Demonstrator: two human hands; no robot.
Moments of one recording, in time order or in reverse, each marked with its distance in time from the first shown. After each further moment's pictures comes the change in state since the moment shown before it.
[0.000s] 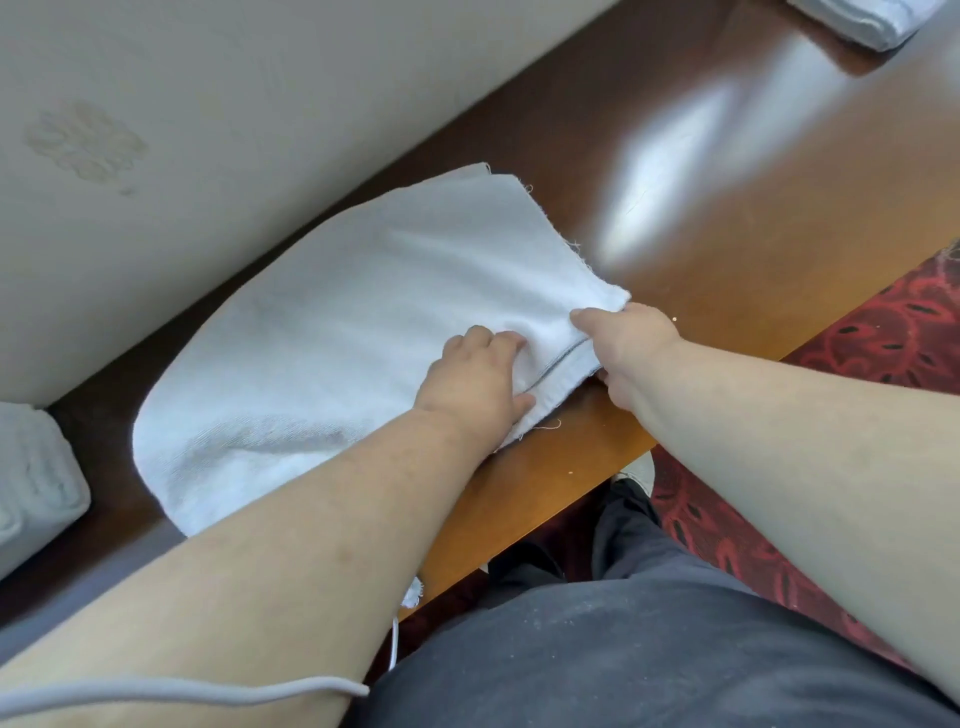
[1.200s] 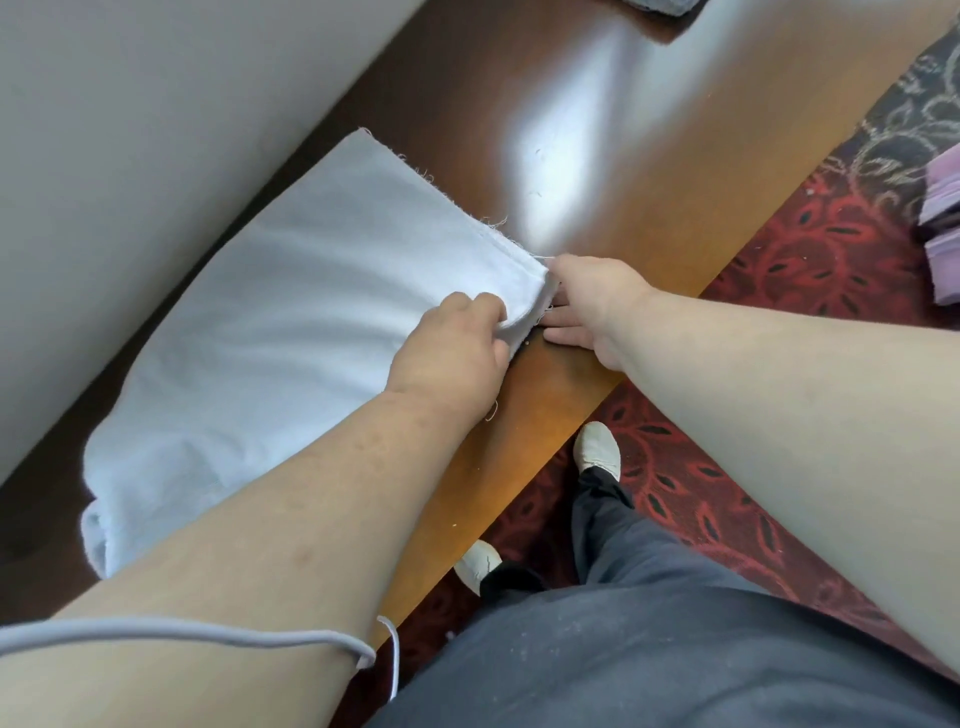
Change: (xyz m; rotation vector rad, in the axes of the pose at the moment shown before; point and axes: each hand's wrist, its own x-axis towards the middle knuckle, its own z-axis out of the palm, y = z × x) left_hand 0.084 0.134 -0.007 0.019 0.106 0.112; right_hand 0.087 -0.036 -0.117 0.168 -0.175 0.060
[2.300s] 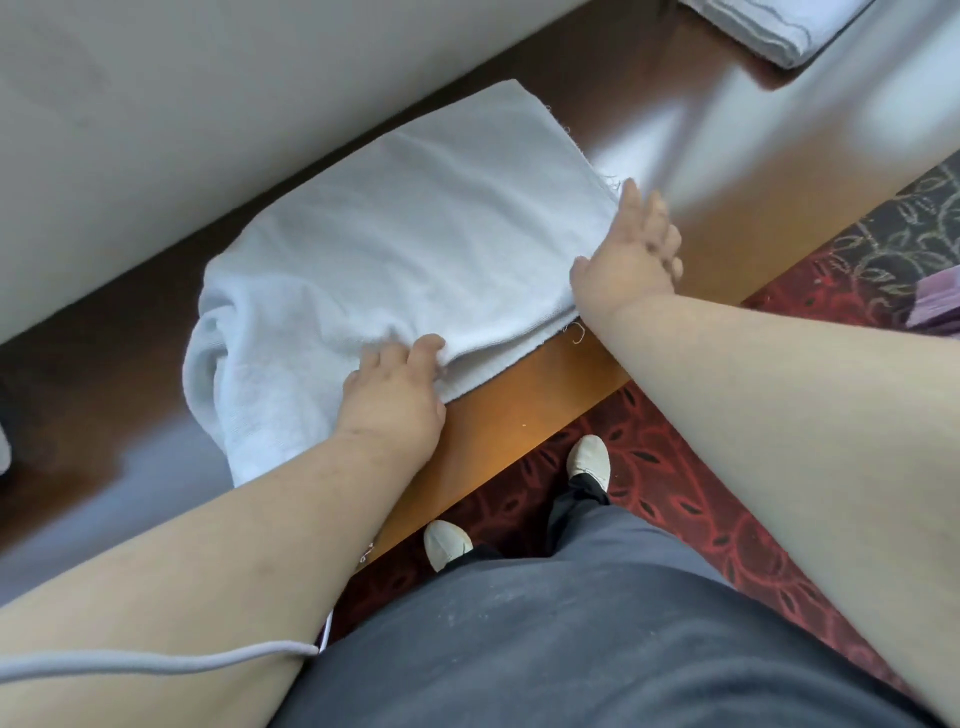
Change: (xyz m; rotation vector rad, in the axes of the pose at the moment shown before) left_hand -0.163 -0.135 0.035 0.117 0.105 -0.255; right_hand -0.052 0.047 0.075 -1.086 0.447 -0.610
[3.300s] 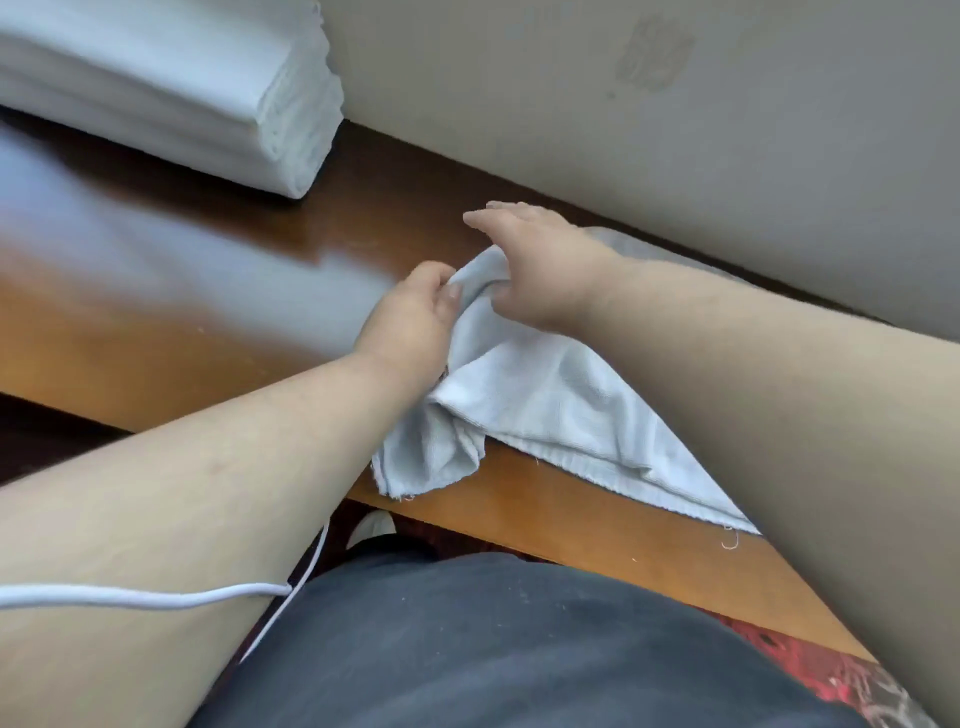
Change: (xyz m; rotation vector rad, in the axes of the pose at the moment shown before) left_hand -0.074 -0.159 -0.013 -0.998 0.541 -0.692; right_hand -0.155 -0.296 0.053 -0.522 -0.512 -1.414
